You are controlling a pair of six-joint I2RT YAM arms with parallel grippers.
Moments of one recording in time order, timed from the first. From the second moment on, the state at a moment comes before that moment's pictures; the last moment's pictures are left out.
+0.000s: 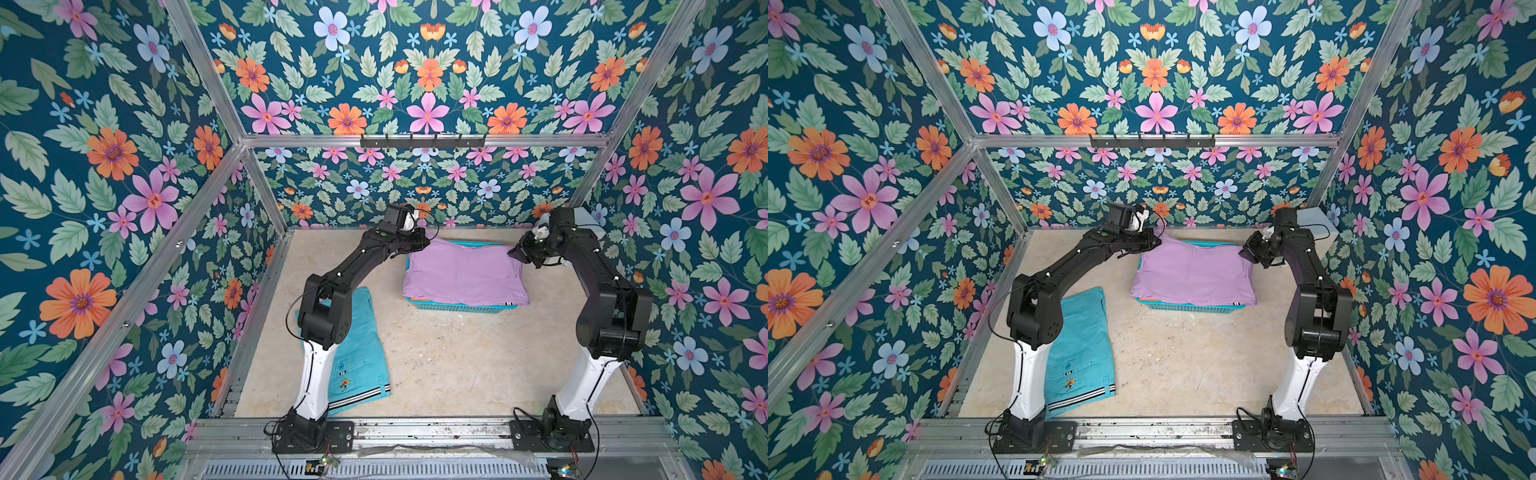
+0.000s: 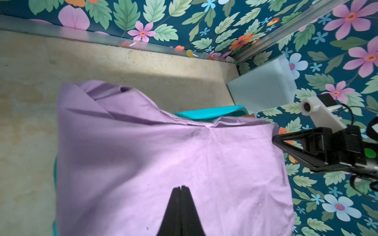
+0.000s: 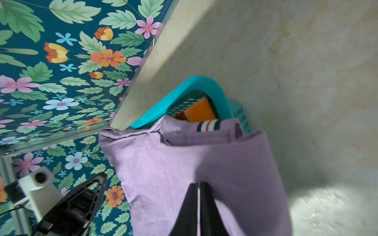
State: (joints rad) left arm -0.47 2.23 1.98 -0.40 0.45 -0.52; right arm -0.07 1.97 1.69 -0.74 -0.59 0.67
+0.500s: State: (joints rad) left arm -0.44 2.35 2.05 -0.40 0.40 -0.51; right arm -0.04 2.07 1.70 -0.66 -0.59 0.66
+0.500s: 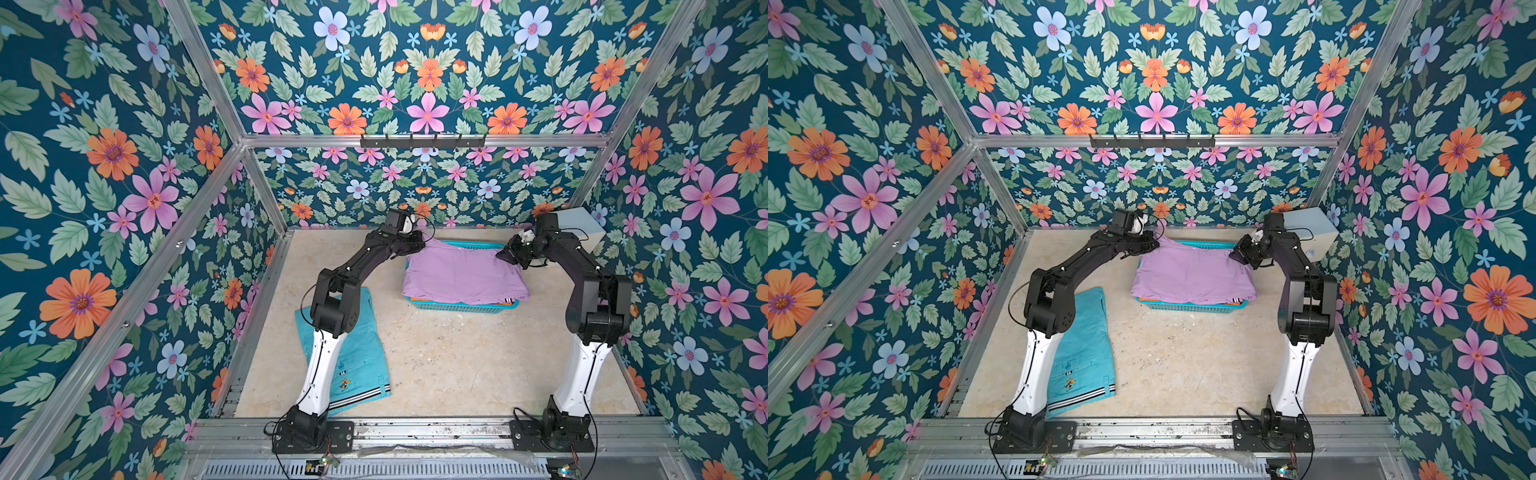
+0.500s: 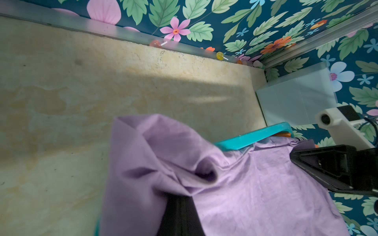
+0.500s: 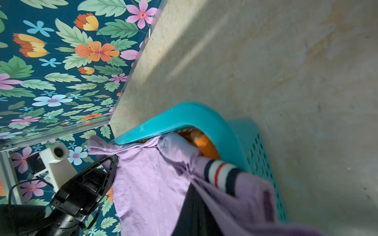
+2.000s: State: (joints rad) left arm -0.23 1.18 0.69 -0.41 -0.06 -0.66; right arm 1.07 1.00 0.58 -0.27 0.01 1.16
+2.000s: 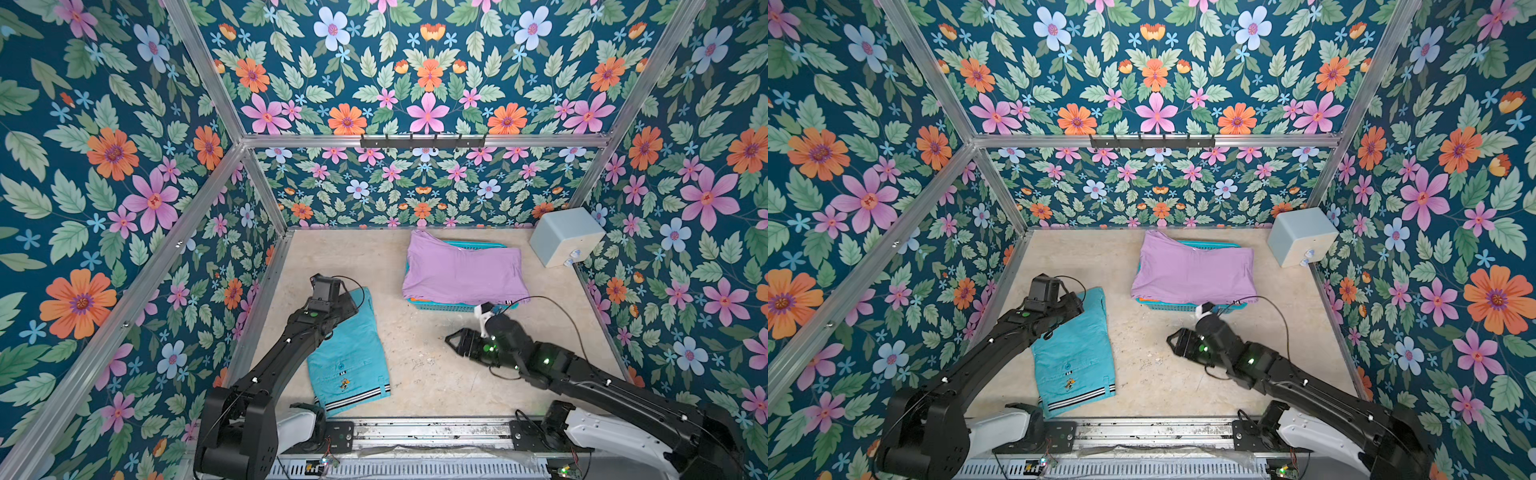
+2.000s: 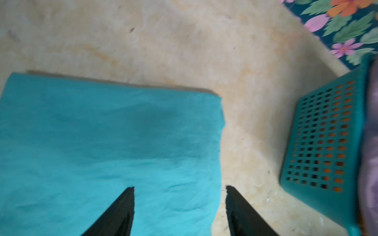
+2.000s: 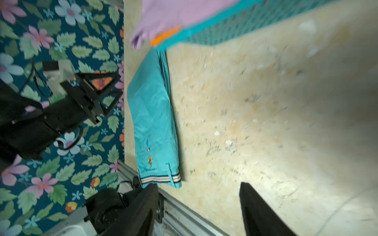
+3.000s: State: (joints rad) left arm -0.20 1.17 0.66 -0.40 0.04 -0.63; right arm 1.22 1.85 0.75 0.40 -0.16 1.38
